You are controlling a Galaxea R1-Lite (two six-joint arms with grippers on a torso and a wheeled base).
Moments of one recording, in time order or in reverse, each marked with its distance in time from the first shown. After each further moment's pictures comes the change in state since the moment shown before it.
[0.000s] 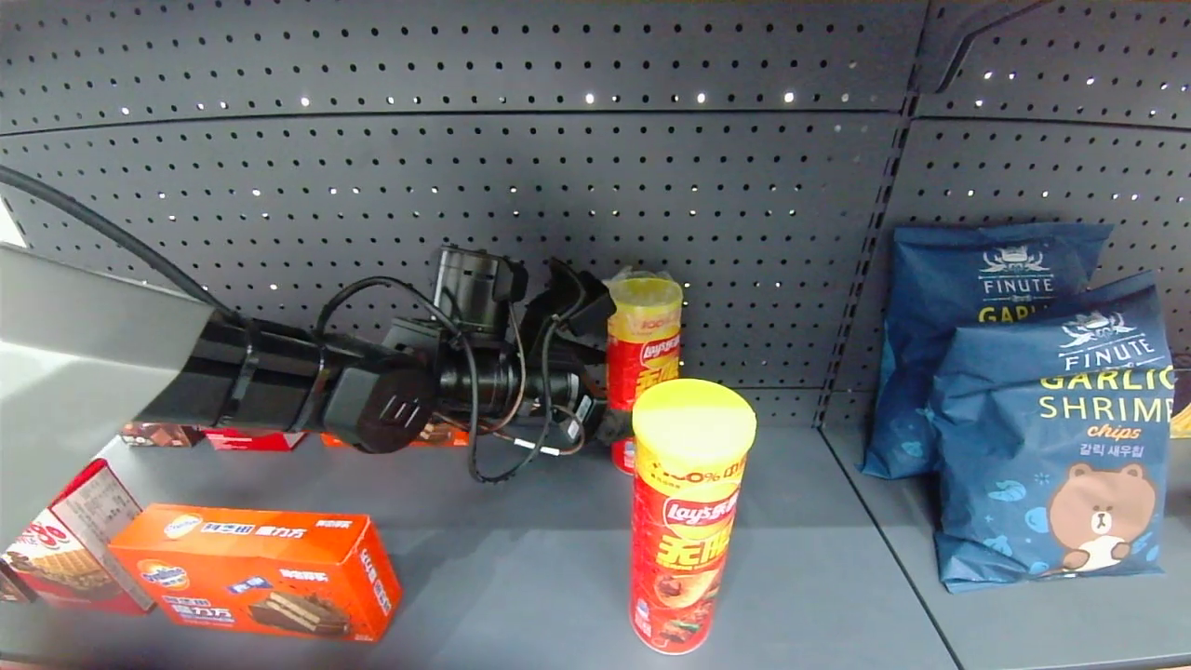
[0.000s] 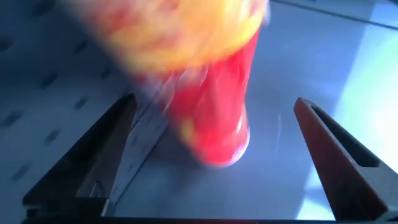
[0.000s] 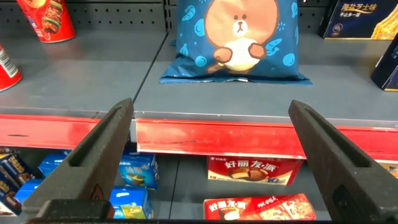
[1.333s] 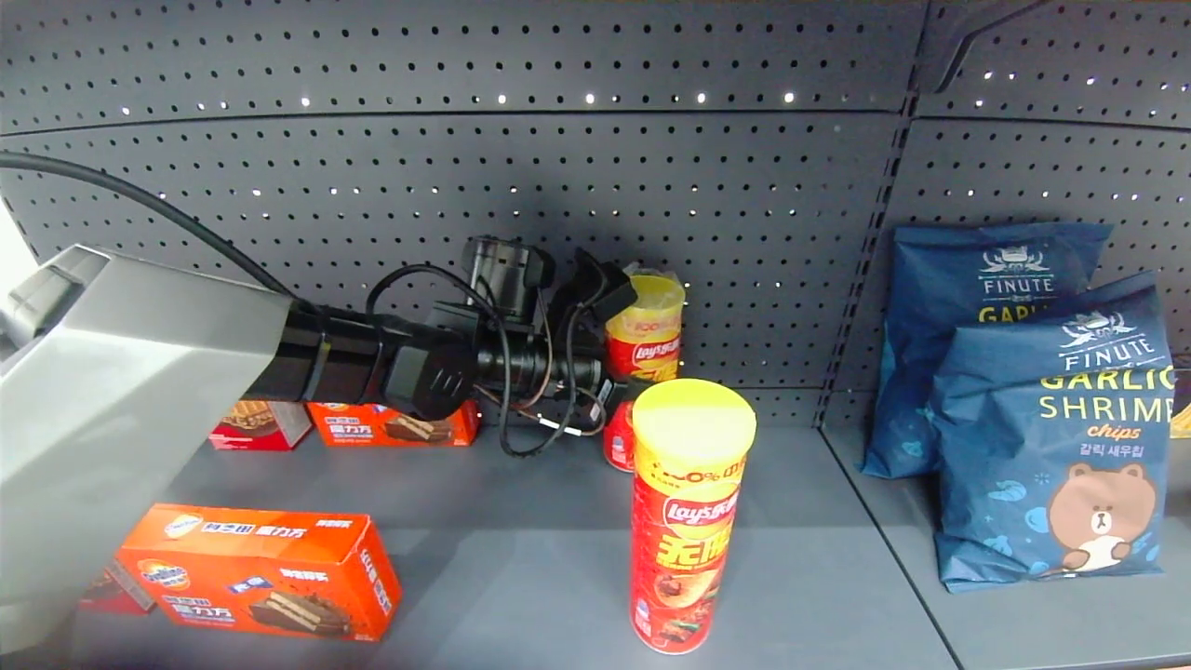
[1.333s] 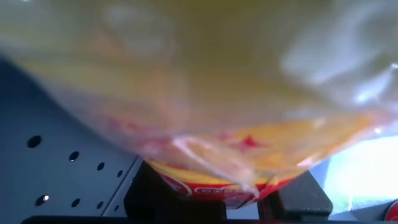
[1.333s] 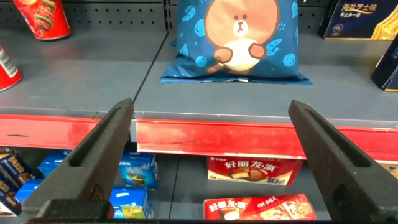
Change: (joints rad) left arm 0.001 0.130 -0.223 0.093 -0.097 0.008; right arm 0.000 0.000 0.000 0.000 0.000 0.000
